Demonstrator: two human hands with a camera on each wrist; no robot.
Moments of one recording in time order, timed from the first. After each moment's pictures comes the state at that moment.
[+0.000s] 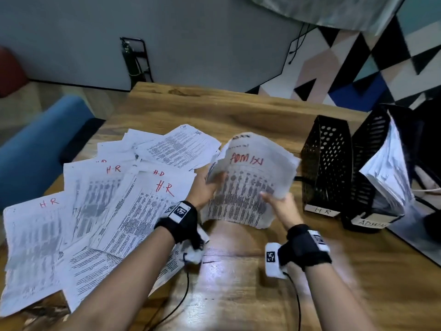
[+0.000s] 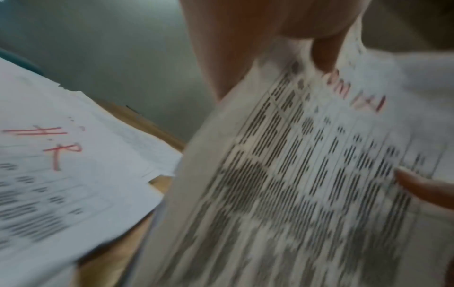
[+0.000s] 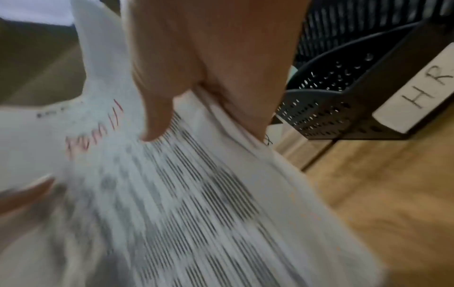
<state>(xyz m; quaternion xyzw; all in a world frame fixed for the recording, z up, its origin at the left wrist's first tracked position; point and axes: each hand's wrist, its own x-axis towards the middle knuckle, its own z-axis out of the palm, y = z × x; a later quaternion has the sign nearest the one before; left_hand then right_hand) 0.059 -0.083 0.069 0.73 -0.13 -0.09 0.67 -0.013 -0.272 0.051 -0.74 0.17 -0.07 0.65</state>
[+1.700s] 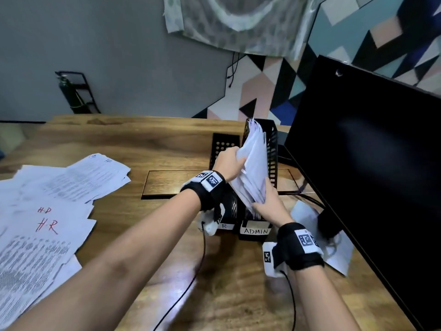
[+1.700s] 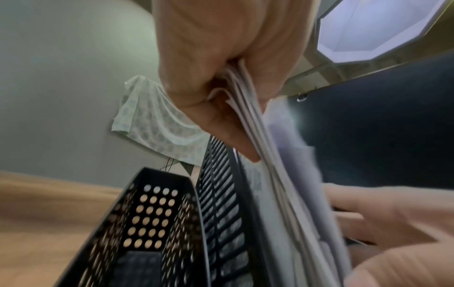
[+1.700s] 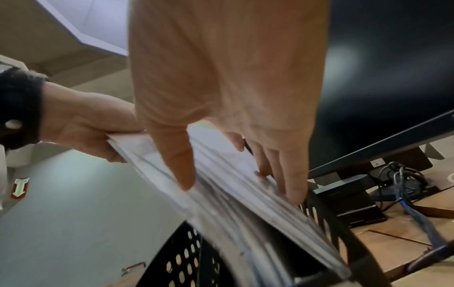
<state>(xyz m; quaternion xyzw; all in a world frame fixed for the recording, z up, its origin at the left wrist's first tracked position) 0.048 -0.451 0.145 0.86 -0.28 -0.04 0.43 -0.071 -0.550 0.091 -0.88 0.24 -0.01 0.41</state>
